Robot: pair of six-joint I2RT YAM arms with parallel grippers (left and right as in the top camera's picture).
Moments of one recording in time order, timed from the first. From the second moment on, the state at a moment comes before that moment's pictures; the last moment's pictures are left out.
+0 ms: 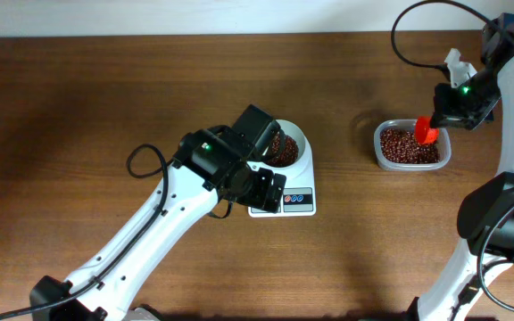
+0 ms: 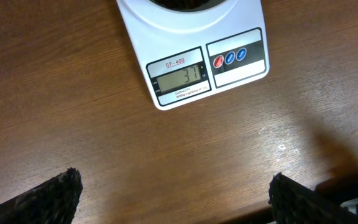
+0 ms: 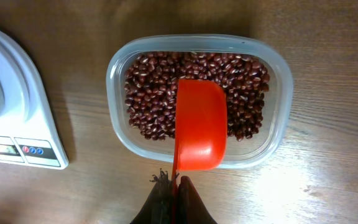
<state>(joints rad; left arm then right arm) -0.63 1.55 1.46 -1.24 0.03 -0.34 -0.24 2.10 2.12 -1.56 -0.21 -0.21</state>
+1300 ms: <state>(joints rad) -0.63 1.55 1.46 -1.24 0.03 -0.34 -0.44 2.09 1.80 -1.38 -0.55 -0.26</state>
